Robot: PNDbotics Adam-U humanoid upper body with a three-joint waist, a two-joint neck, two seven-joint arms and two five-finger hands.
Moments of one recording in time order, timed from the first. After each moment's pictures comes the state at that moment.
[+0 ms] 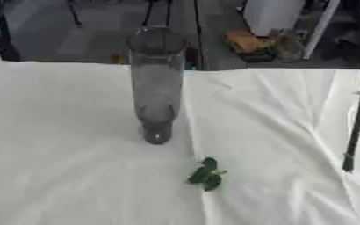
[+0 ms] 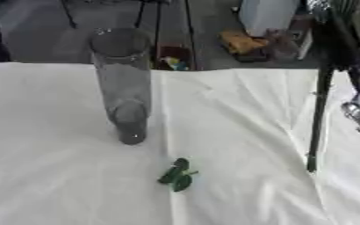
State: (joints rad) left arm -0.55 0.40 0.12 -1.99 -0.10 -0.33 0.41; right arm -0.62 -0.94 0.08 -1.98 -0.21 0.34 -0.57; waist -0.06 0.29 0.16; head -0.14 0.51
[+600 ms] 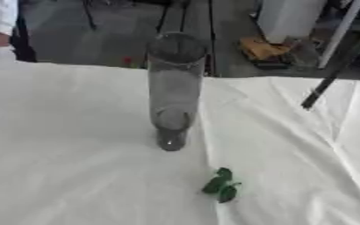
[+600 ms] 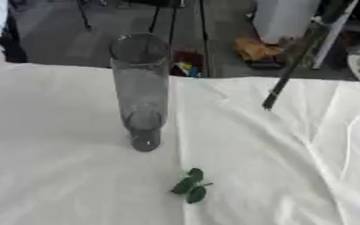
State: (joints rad) left arm -0.55 0.40 0.11 -1.99 -0.10 -0.33 0.40; right arm -0.84 -0.90 0.09 -1.98 -0.33 0.26 -0.75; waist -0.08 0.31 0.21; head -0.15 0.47
